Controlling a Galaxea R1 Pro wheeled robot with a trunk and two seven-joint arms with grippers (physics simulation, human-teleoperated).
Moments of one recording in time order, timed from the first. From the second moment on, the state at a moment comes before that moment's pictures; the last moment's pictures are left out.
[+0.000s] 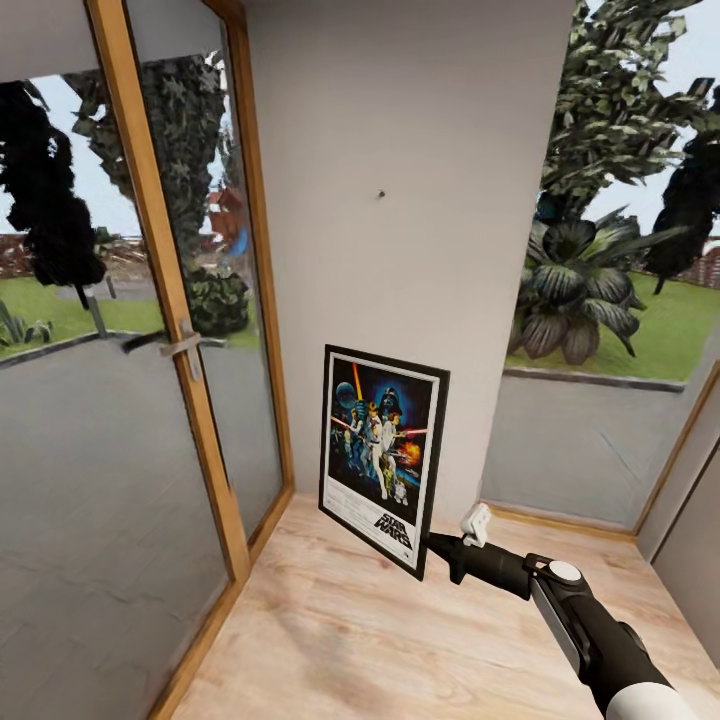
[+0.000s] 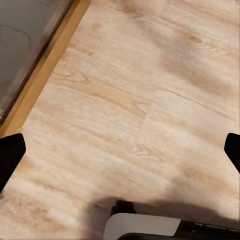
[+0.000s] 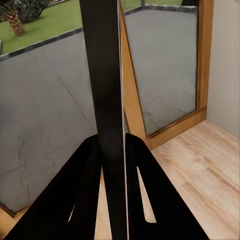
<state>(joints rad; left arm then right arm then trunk) 0.02 0.12 0.19 -0.67 0.10 0.00 -0.15 -0.48 -0.15 0.05 -0.88 -0.11 0.06 0.94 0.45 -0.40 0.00</state>
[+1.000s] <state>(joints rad) 0.02 0.12 0.19 -0.67 0.10 -0.01 -0.14 -0.48 -0.15 0.05 -0.88 -0.11 0.06 0.94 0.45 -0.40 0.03</state>
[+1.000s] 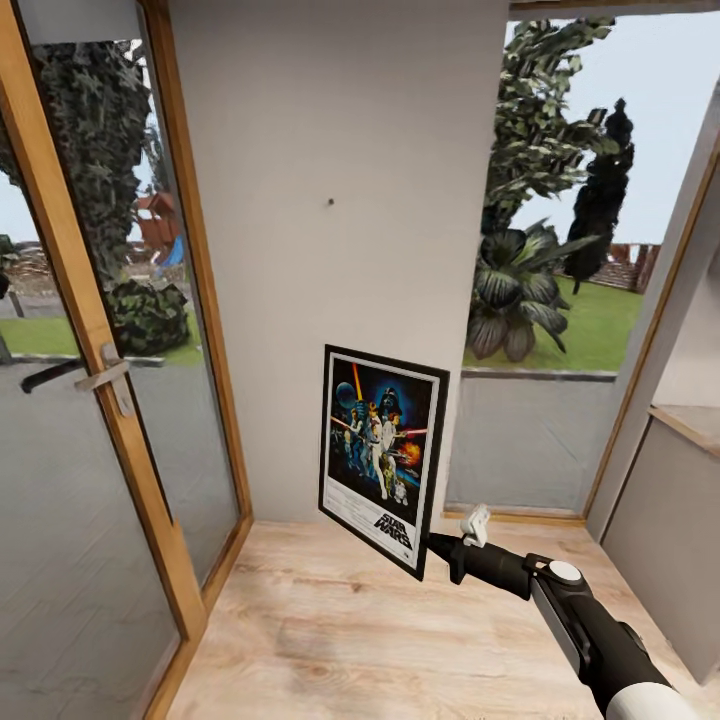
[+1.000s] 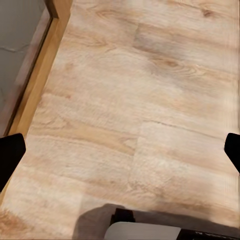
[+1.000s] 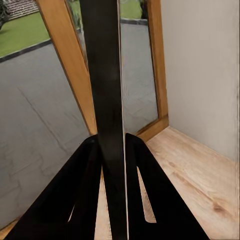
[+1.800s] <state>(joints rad) 0.02 0.12 0.19 -0.67 0.10 0.00 -0.14 -0.48 -0.15 0.05 -0.88 -0.11 0.06 0.94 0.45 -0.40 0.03</state>
